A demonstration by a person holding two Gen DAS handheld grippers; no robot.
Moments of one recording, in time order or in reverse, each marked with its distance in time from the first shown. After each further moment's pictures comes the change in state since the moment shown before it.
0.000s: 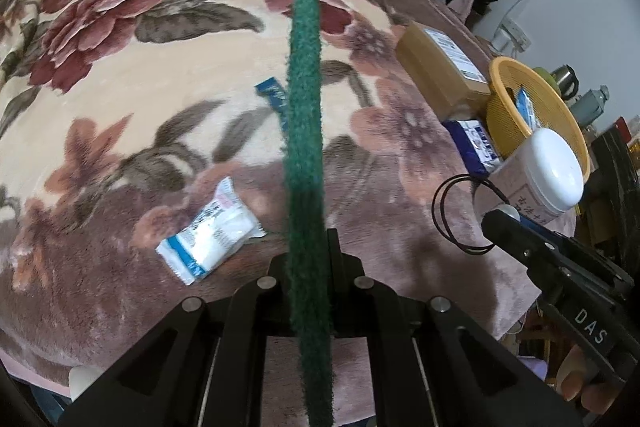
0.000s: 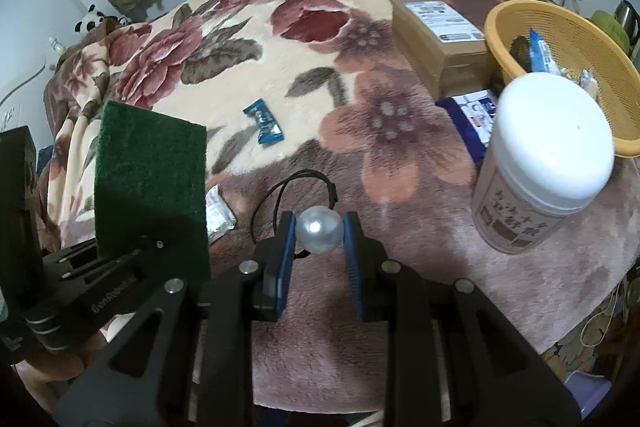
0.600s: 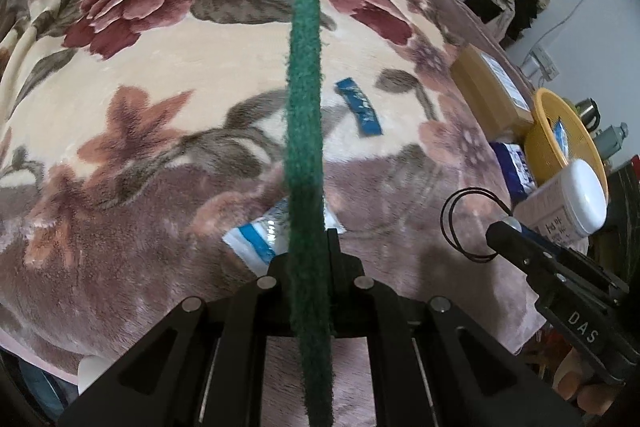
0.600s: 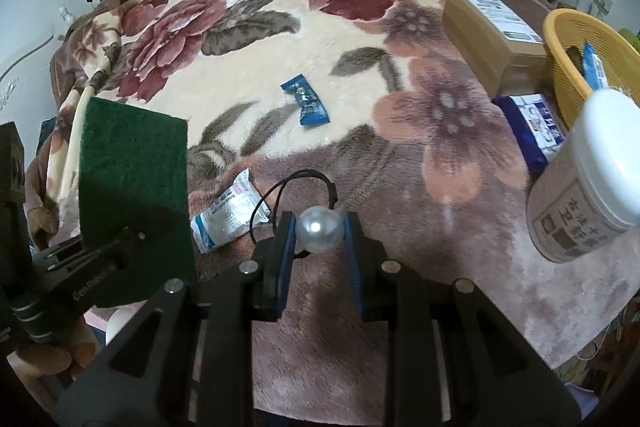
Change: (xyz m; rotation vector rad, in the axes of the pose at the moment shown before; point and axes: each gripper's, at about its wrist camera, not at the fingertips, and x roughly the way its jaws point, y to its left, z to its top) left arm -0.005 0.077 -0.011 -0.119 -0.016 0.042; right arm 0.035 0.050 -0.003 -0.075 0.057 0.017
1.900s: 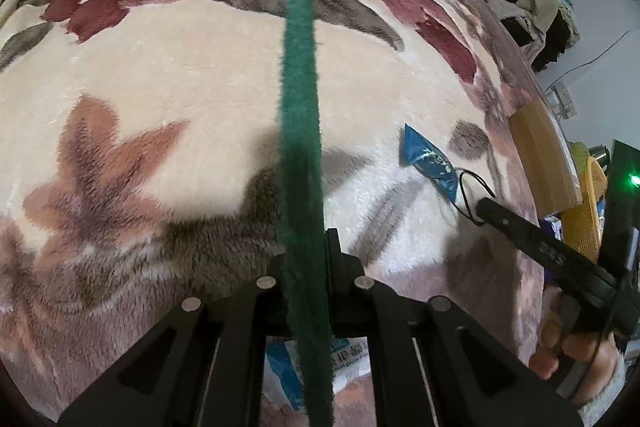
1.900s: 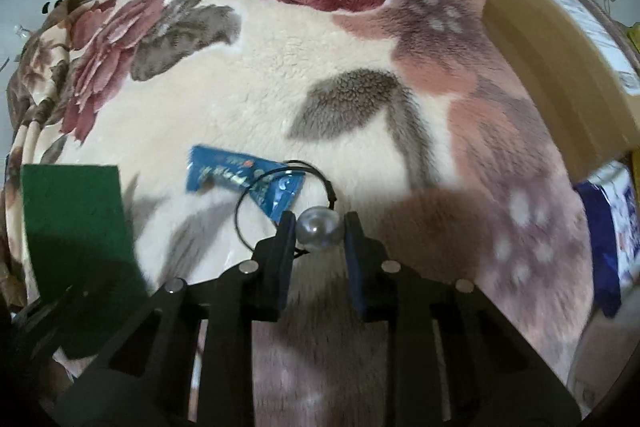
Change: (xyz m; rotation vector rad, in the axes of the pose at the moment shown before) left arm 0.100 0.058 0.083 -0.138 0.030 -0.032; right arm 0.133 -0.030 0.099 0.052 0.075 -0.038
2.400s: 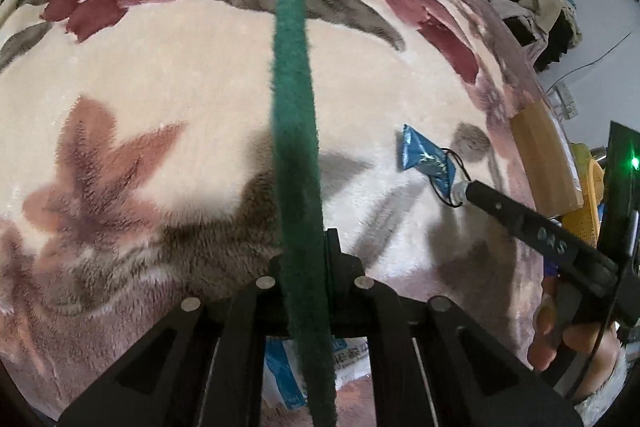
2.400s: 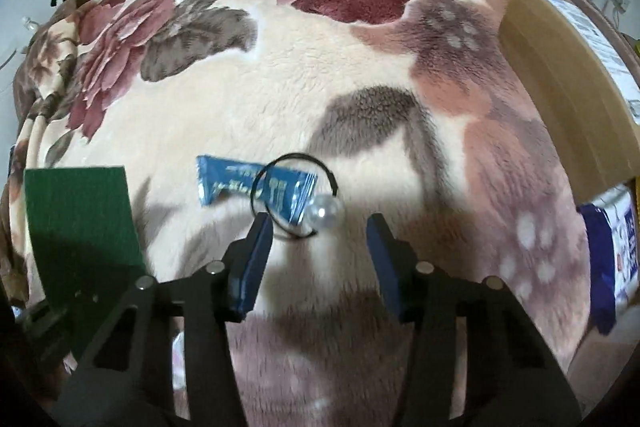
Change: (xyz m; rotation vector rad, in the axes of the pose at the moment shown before) left arm 0.009 0.004 0.009 -0.013 0.019 0.002; right arm 0.012 0.012 0.017 -0.031 0.003 0.000
